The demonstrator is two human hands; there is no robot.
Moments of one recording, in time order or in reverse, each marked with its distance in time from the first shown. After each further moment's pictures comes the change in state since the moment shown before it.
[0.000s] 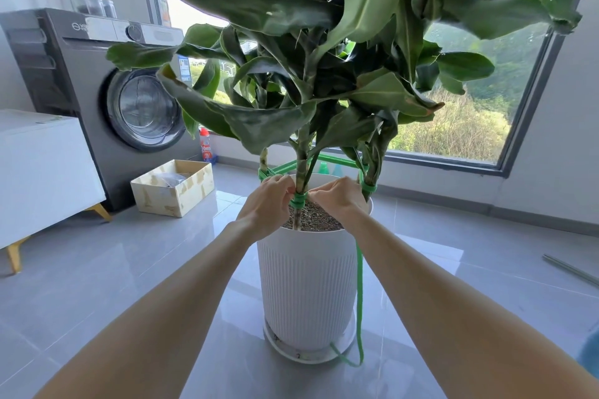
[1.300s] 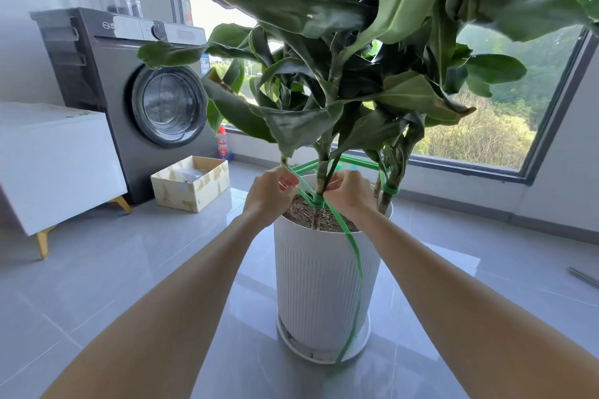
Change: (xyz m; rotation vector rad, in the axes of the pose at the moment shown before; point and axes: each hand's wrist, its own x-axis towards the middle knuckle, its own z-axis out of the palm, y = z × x) left_hand -0.001 -0.016 -0.021 -0.225 0.114 -0.284; right_hand 0.001 -0.016 0.011 0.020 -0.044 -0.180
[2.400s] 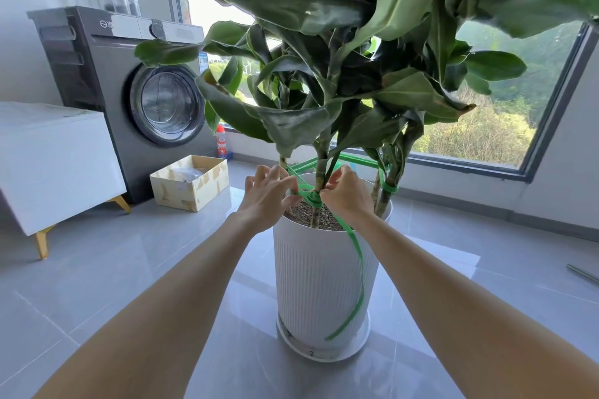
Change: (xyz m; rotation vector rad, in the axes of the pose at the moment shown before) left_hand -0.007 -0.006 -0.005 0.522 -0.154 0.204; right_hand -0.001 0.003 0.008 -0.059 0.059 -0.008
